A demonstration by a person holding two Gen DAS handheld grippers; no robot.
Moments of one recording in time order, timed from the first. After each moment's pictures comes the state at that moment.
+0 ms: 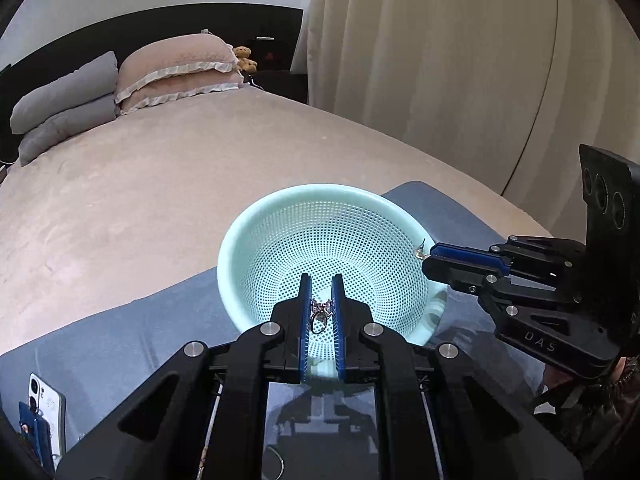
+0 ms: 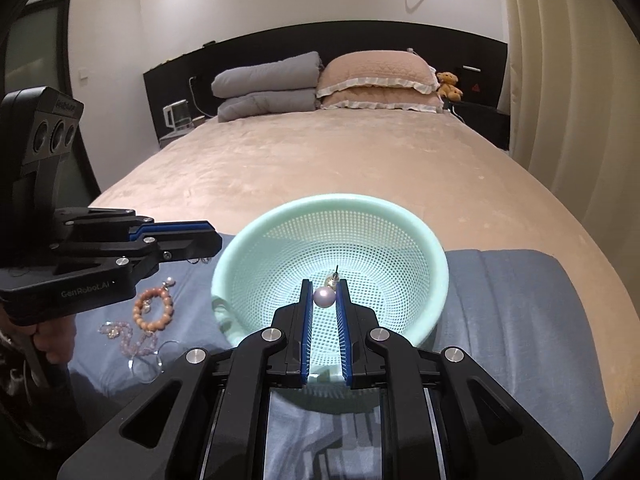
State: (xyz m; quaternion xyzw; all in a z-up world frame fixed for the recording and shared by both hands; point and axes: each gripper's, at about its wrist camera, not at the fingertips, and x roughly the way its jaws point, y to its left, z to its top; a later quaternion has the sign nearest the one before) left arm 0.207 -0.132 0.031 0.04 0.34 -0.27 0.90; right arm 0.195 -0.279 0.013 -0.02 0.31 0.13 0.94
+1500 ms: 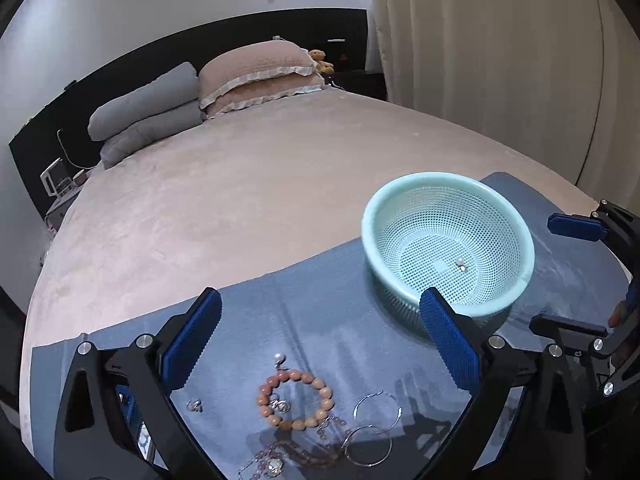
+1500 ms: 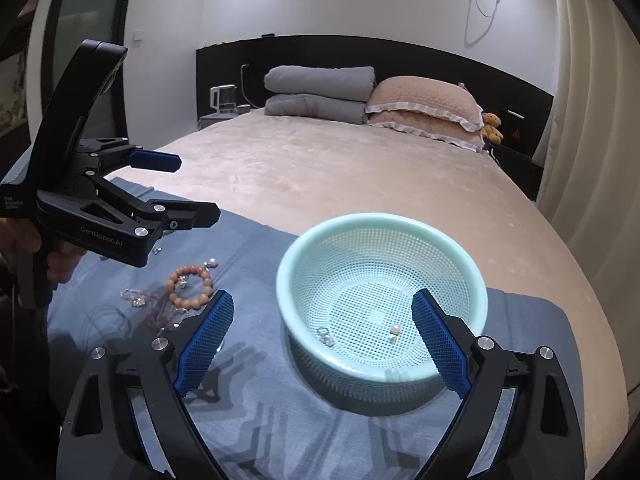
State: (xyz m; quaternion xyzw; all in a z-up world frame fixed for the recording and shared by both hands) left arm 0.174 -0.051 0.055 0.10 0.33 -0.11 0.93; right arm 0.146 -0.225 0.034 -0.12 0.26 0.21 0.93
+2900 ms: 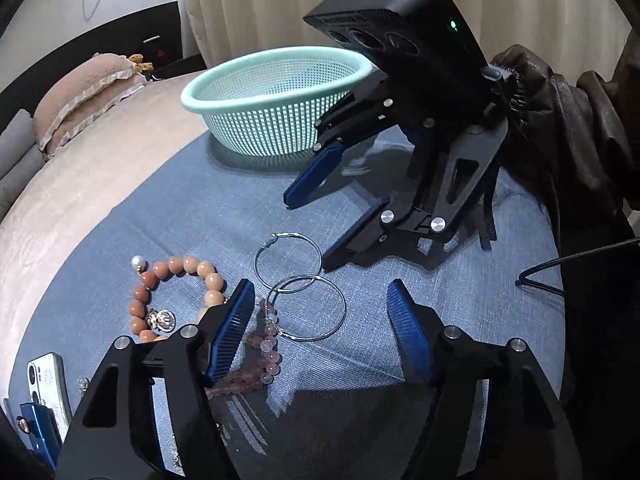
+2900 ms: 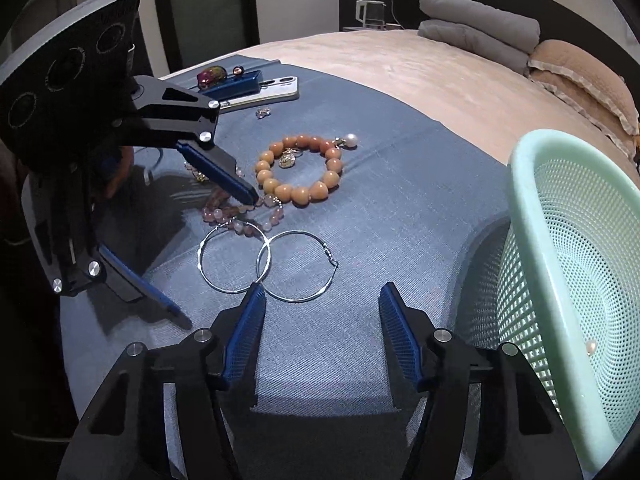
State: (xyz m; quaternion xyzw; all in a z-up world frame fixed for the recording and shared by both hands) left arm 0.115 -0.032 -0.079 0.23 0.34 -0.42 0.81; right arm 0.192 -0.151 -0.084 -0.21 0.38 0.42 0.80
